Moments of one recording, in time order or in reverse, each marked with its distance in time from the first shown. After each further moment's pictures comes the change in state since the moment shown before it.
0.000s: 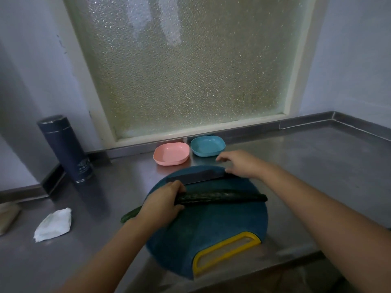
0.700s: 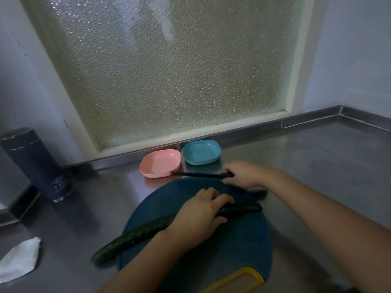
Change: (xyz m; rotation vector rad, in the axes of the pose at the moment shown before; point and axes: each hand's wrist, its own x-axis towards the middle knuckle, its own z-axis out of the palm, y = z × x) left_hand 0.059 0.071 0.028 0.022 -0.052 0.391; right_hand 0.037 0.049 0.010 -0.051 -0.171 0.010
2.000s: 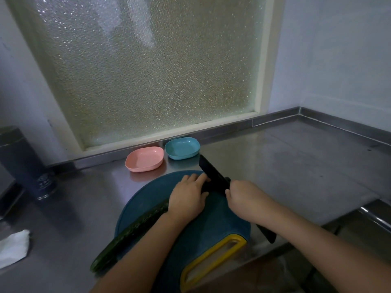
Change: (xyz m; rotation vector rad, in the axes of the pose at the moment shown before) left_hand 0.007 0.021 0.026 0.070 0.244 -0.162; right_hand -0.146 -0.056 0.028 0.153 0.161 0.375
